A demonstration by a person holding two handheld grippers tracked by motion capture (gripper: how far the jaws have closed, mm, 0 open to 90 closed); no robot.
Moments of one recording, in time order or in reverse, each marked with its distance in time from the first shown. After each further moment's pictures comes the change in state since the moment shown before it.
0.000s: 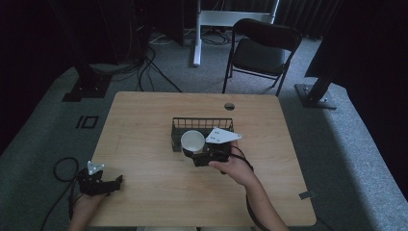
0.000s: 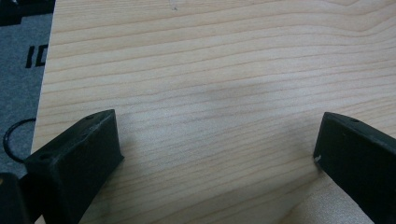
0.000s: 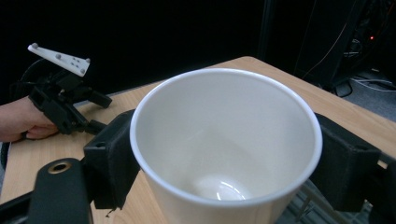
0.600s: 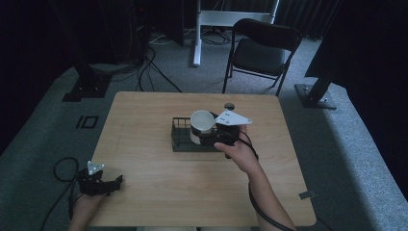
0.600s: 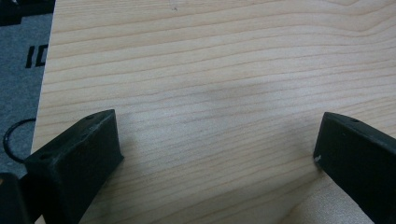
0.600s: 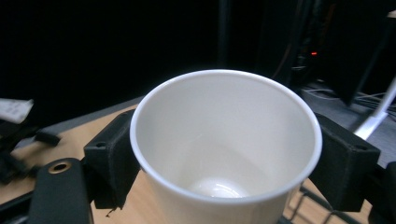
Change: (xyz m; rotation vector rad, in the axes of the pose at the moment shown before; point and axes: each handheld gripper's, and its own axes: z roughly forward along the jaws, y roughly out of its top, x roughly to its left) left arm 0.000 0.000 0.000 -0.001 0.001 0.000; right arm -0.035 0.032 -0.012 -0.068 -0.166 0.038
